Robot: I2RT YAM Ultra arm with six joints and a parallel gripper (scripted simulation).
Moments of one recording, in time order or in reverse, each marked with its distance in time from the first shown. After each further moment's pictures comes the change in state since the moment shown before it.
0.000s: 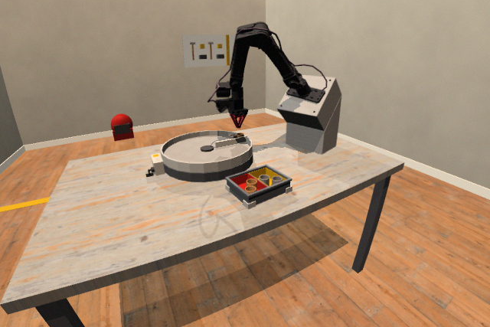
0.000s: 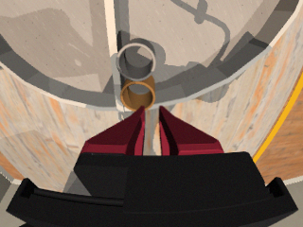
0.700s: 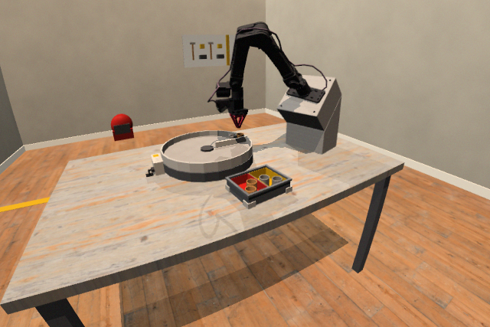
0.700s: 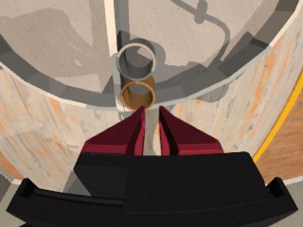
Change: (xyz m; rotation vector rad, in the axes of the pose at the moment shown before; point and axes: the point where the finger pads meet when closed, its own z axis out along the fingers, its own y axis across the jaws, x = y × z) arm 0.000 0.000 0.000 0.000 0.000 0.000
